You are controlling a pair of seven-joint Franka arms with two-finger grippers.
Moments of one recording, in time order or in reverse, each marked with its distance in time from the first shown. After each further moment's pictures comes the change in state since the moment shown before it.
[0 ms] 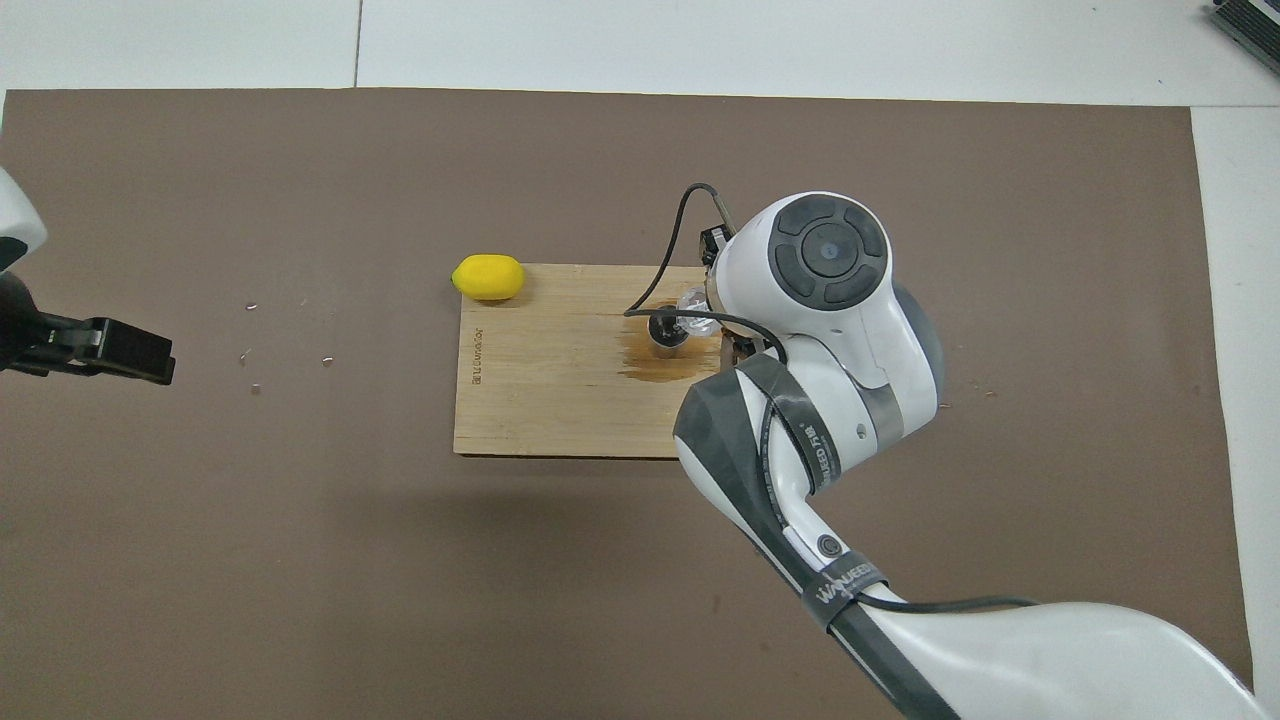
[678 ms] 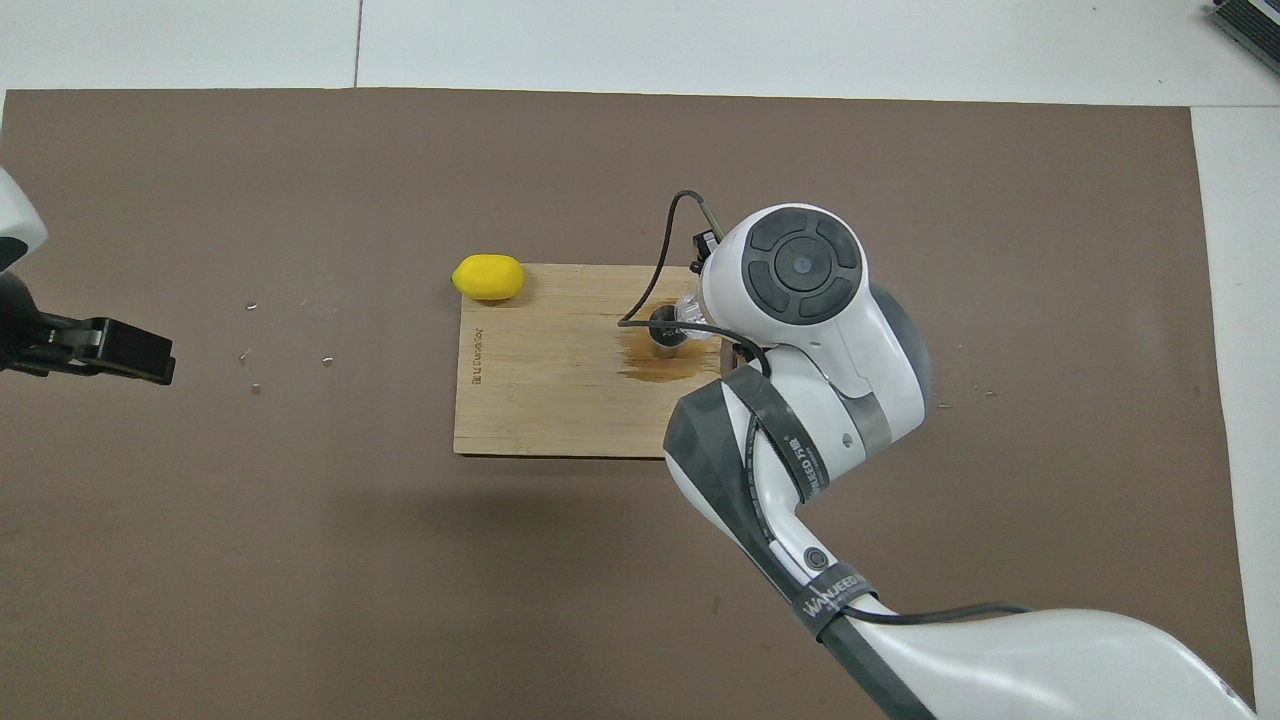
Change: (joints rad) left arm 0.000 0.000 0.000 0.000 0.000 0.000 0.000; right arm 0.016 0.000 0.000 0.003 -0.049 -0.009 0.000
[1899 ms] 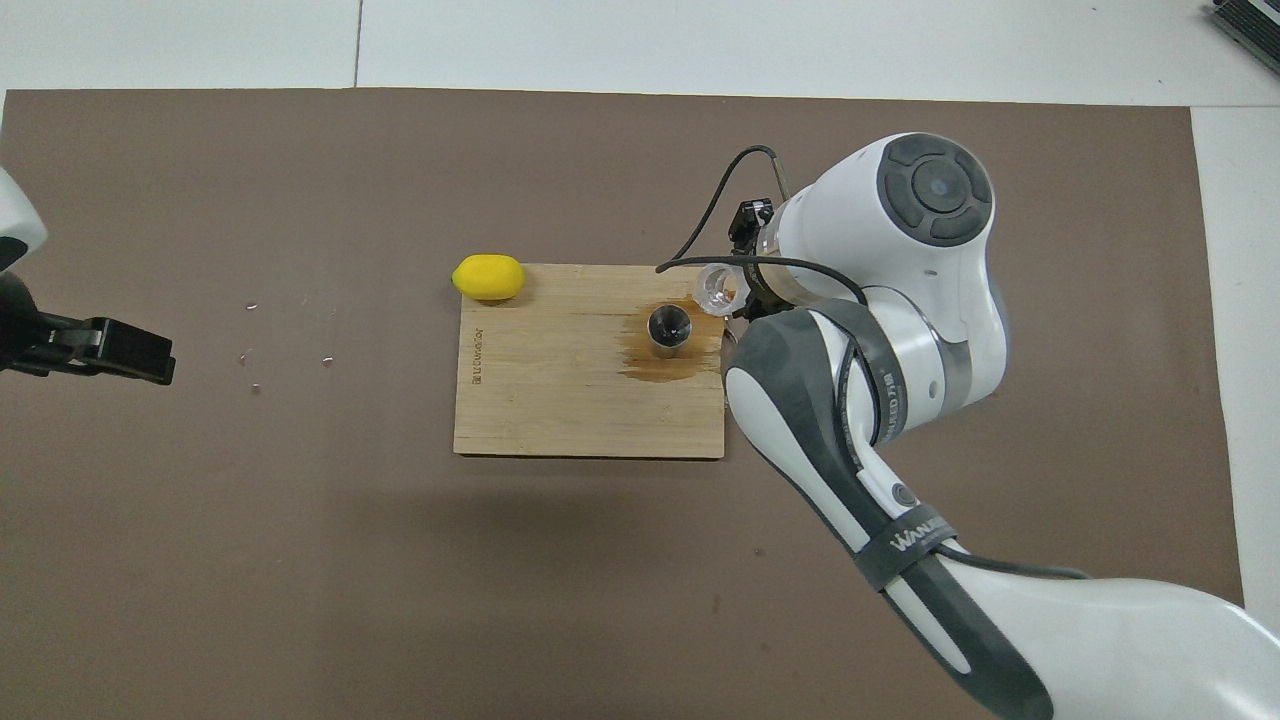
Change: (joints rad) left arm 0.000 0.000 0.000 0.000 0.000 0.000 0.000; right arm -0.100 0.000 -0.003 0.045 0.261 -0.042 0.005
